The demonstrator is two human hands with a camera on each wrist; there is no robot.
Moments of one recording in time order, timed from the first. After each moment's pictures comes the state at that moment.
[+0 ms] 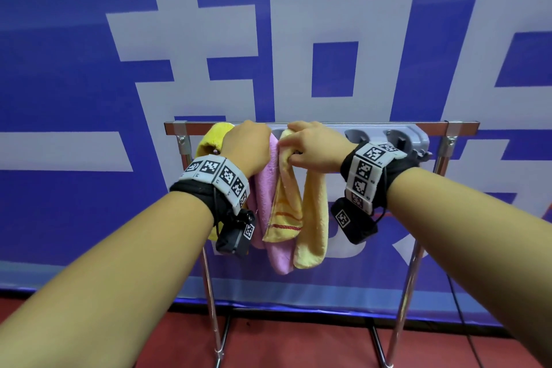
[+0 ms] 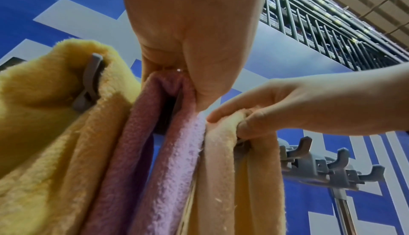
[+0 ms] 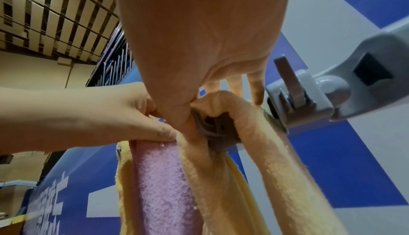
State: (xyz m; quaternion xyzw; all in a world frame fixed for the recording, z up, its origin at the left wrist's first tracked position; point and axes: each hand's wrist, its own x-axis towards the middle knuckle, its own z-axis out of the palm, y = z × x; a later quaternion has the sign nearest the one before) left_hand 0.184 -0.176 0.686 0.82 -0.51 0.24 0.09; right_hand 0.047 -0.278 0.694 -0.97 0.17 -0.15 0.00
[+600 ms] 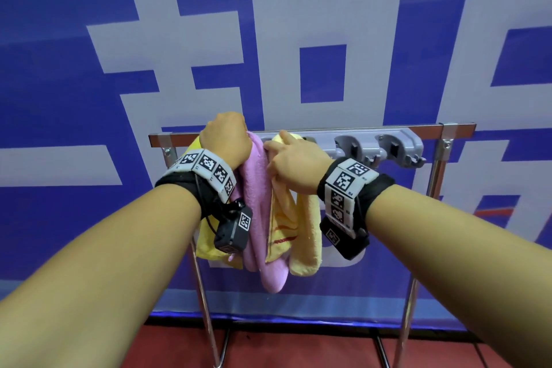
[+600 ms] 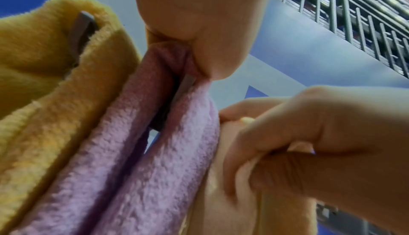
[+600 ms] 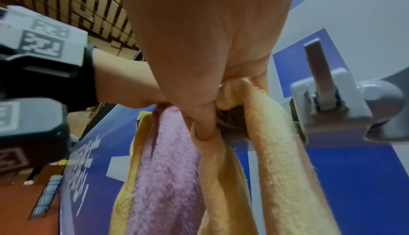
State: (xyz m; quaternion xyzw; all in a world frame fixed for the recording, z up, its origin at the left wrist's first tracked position) left_hand 0.191 -0.191 0.706 0.85 -0.40 0.23 0.25; right_hand 0.053 -0.272 0.681 -0.96 0.10 -0.13 -0.21
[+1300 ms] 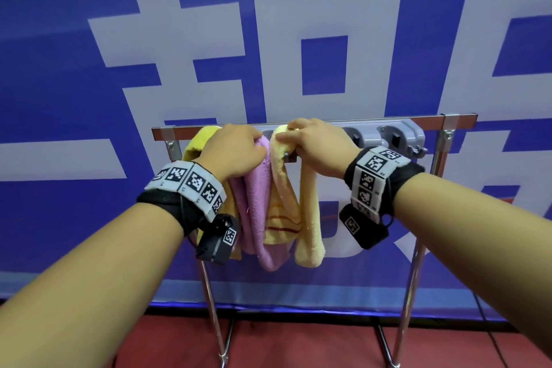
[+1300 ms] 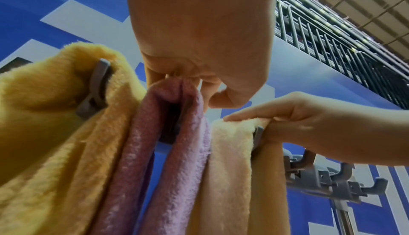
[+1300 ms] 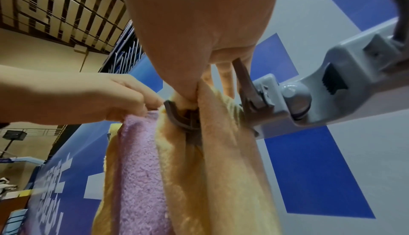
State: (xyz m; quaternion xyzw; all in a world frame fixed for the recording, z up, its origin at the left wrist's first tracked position) left_hand 0.172 -0.159 0.698 0.83 -0.52 0.15 0.14; right_hand 0.031 -0.295 0.682 -0.96 0.14 -0.24 -0.07
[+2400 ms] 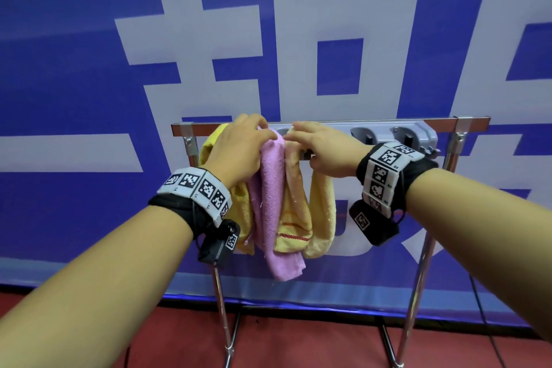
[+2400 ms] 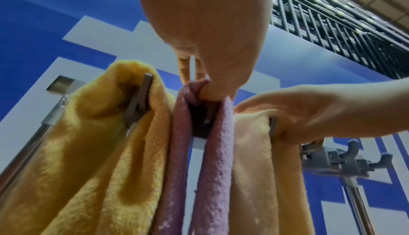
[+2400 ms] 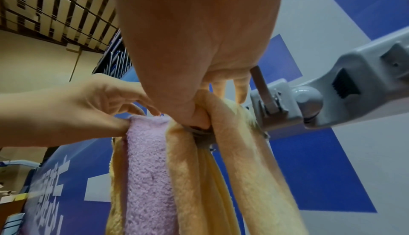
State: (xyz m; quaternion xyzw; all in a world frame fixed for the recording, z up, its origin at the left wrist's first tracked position) left_hand 0.188 -0.136 0.683 0.74 -0.59 0.29 0.15; right_hand 0.035 -0.292 0.683 -0.98 0.08 -0.18 0.00
